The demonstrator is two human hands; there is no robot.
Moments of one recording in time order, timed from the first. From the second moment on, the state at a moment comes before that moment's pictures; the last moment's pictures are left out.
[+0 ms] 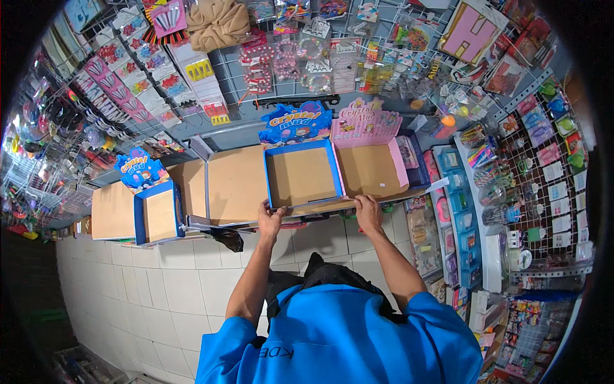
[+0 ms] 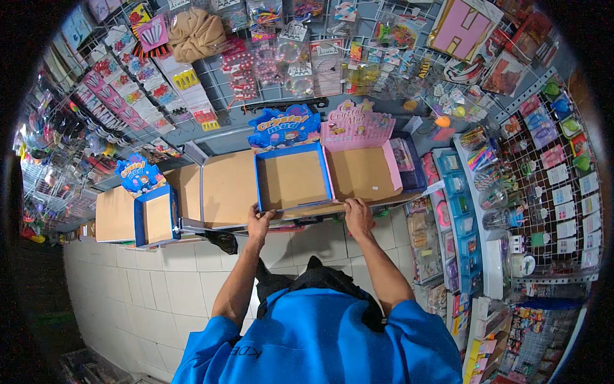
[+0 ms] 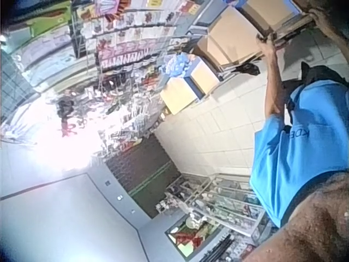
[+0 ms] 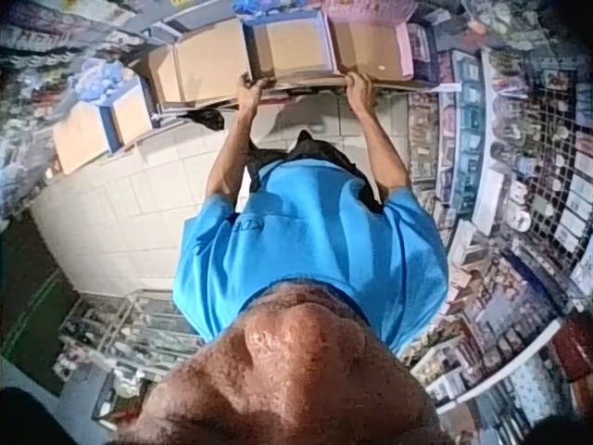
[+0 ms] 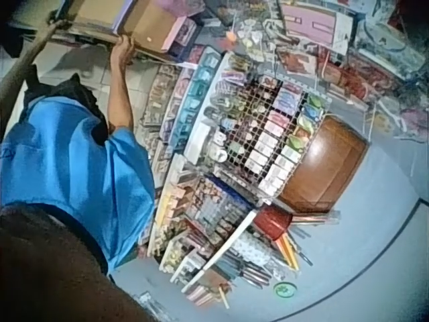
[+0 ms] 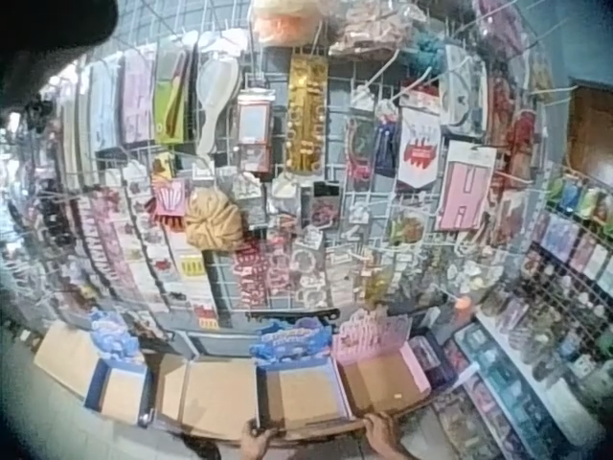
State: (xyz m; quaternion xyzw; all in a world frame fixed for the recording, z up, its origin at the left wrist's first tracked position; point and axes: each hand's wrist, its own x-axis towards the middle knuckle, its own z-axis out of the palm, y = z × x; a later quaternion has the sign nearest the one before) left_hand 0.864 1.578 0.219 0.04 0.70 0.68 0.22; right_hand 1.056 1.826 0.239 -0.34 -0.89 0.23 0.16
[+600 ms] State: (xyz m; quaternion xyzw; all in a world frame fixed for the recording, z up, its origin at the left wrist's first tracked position) left_hand 0.852 1.463 0.286 0.13 0.66 0.68 0.28; right_hand 0.979 1.733 0.309 -0.13 -0.93 0.34 0.04
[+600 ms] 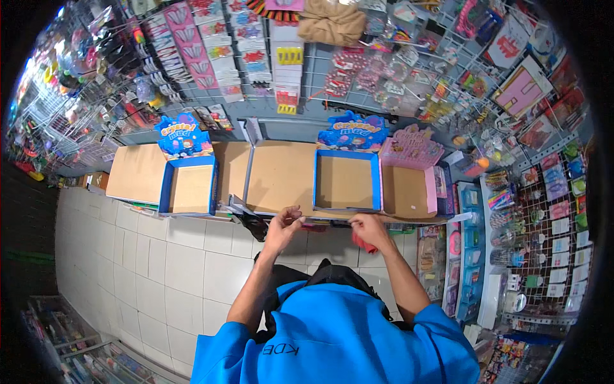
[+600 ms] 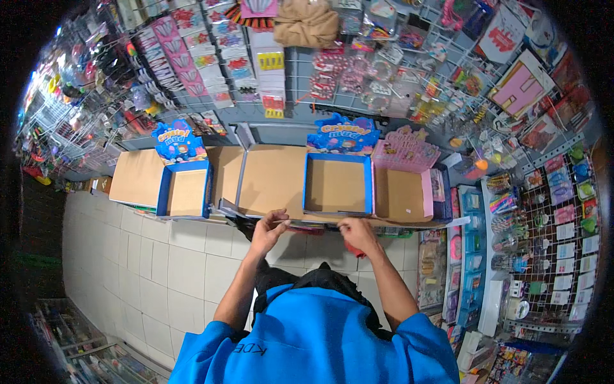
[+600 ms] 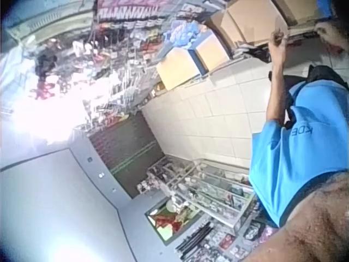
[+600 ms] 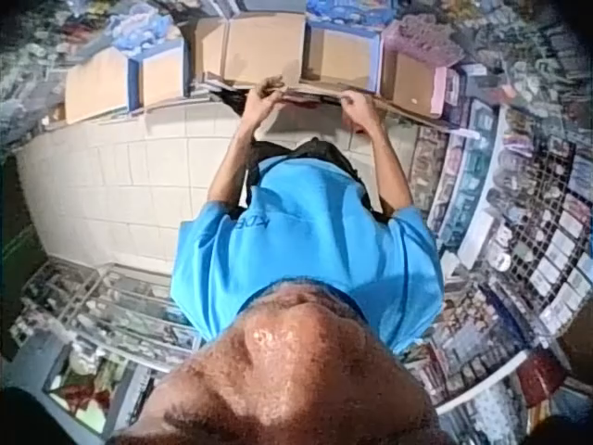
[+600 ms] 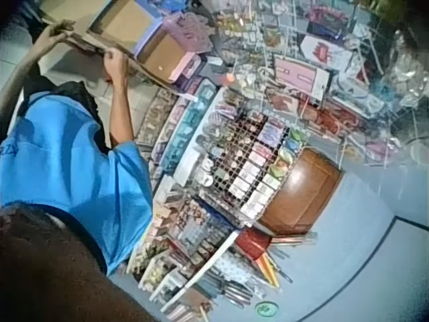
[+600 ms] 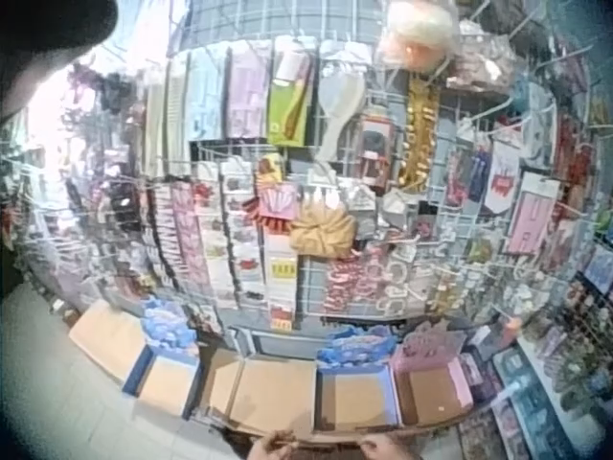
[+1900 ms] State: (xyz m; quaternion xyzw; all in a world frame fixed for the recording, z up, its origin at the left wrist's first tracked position) left_hand 0.577 1.069 0.257 0.02 0.78 0.56 0.29; right_hand 0.757 1.466 0.445 -0.16 -0.92 0.35 -0.07
